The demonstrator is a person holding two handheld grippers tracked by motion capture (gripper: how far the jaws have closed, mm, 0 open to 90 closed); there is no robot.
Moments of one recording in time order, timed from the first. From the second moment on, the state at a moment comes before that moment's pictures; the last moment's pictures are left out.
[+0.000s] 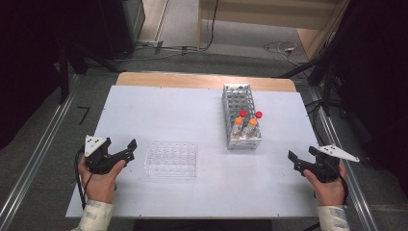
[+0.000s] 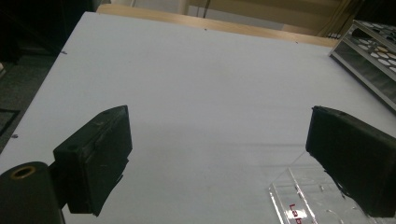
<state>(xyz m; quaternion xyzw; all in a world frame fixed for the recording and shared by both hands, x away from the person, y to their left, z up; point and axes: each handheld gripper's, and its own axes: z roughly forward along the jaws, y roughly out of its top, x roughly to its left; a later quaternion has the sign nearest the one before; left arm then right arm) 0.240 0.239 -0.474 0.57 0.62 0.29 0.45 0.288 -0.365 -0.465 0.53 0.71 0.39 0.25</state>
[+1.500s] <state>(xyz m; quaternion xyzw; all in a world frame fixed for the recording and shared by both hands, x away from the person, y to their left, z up) 0.240 0.229 -0.475 0.59 0.61 0.29 0.45 0.310 -0.303 -0.452 0.46 0.73 0.44 0.23</state>
